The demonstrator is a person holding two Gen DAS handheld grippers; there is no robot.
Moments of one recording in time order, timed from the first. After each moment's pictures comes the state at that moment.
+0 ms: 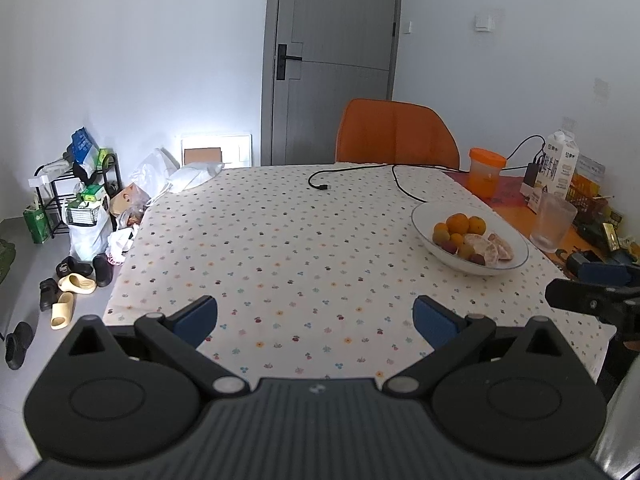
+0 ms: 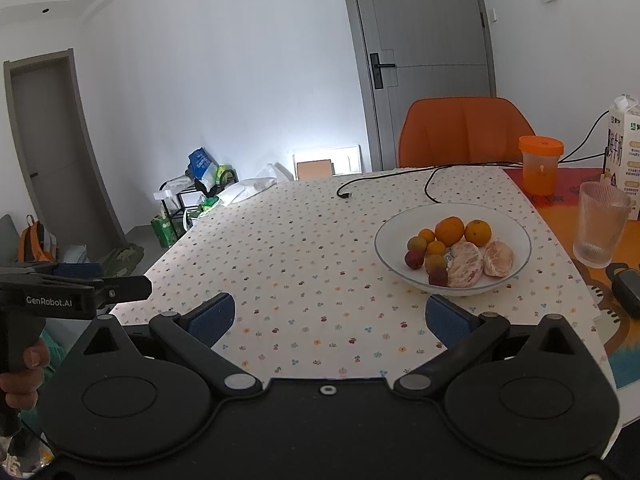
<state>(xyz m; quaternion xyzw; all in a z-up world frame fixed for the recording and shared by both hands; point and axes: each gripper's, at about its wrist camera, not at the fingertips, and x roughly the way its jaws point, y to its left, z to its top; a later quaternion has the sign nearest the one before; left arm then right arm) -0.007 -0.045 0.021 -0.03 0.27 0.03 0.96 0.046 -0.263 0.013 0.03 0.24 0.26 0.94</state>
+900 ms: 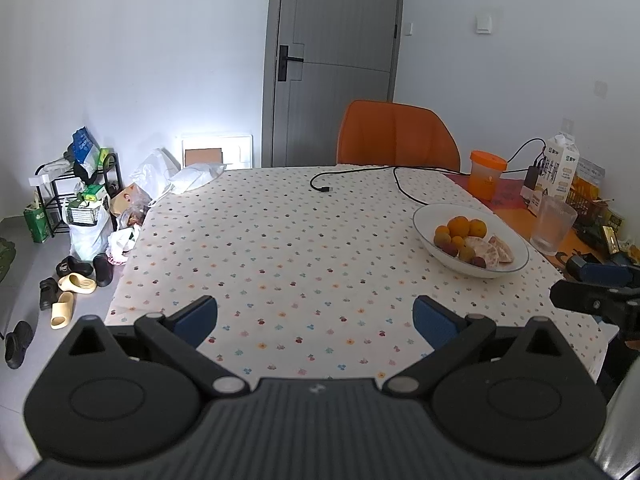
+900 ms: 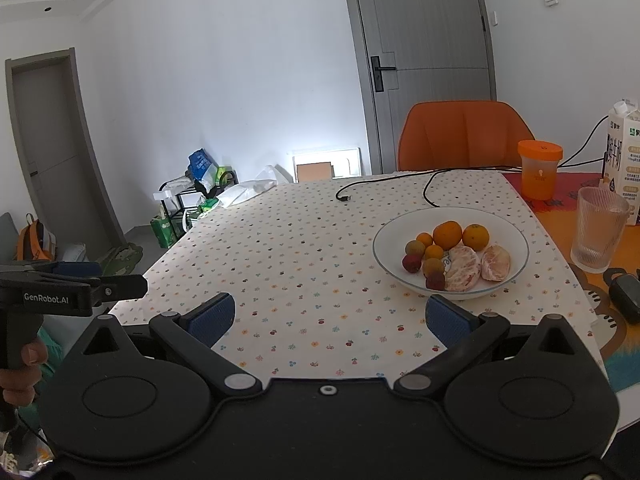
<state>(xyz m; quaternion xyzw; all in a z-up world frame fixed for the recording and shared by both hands) -0.008 -0.043 0.022 -0.04 0.26 0.03 0.96 0.046 -0.266 0.014 0.03 0.24 0.26 0.94</state>
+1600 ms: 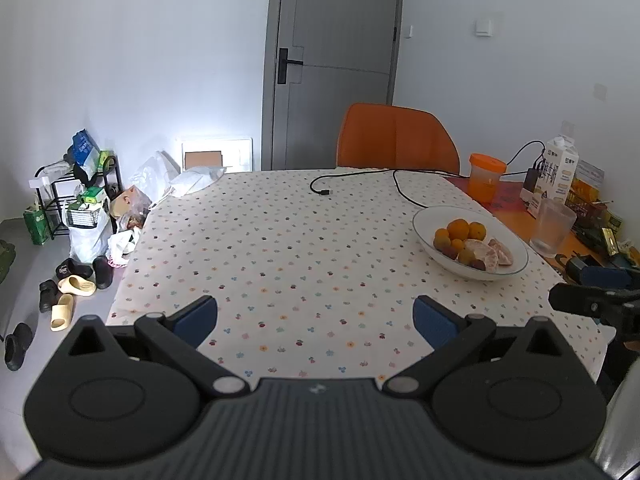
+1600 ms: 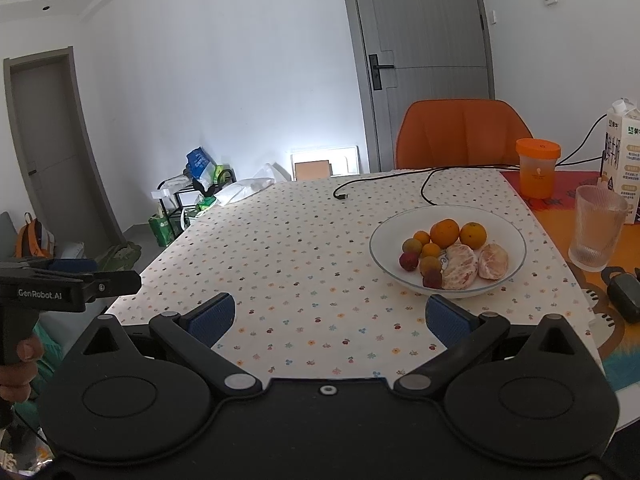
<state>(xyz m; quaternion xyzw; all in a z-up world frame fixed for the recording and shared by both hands) -0.009 -0.041 0.025 -0.04 0.26 0.03 0.96 0.048 -0.268 0.013 0.03 0.24 0.26 0.94</state>
